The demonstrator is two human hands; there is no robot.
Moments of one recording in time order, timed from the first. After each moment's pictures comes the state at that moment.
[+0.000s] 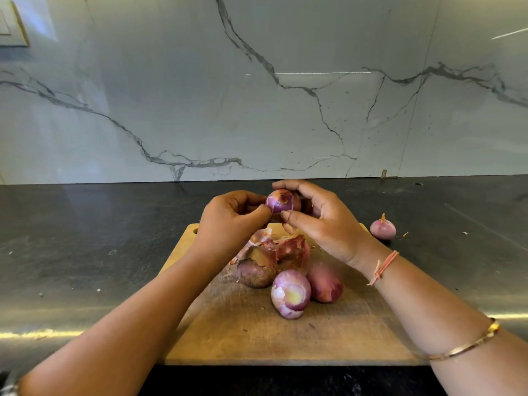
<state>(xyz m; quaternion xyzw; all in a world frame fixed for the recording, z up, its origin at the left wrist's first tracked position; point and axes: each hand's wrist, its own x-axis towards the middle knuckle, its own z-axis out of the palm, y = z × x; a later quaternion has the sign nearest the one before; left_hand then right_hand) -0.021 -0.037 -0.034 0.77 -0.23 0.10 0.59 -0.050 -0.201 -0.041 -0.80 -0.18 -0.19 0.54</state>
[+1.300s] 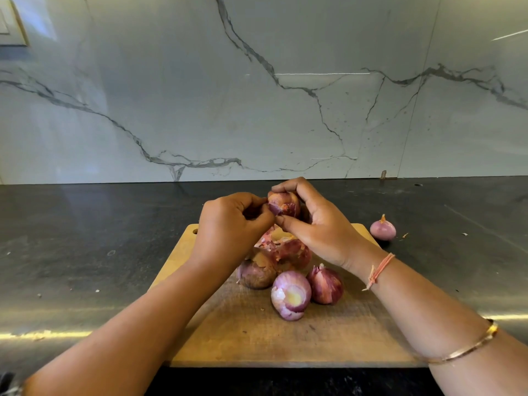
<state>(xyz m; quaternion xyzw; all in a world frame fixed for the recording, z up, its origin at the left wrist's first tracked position) -0.020 -0.041 -0.040 0.80 -0.25 0.27 0.48 -0.052 -0.195 -0.040 -0.83 -0.18 -0.20 0.48</state>
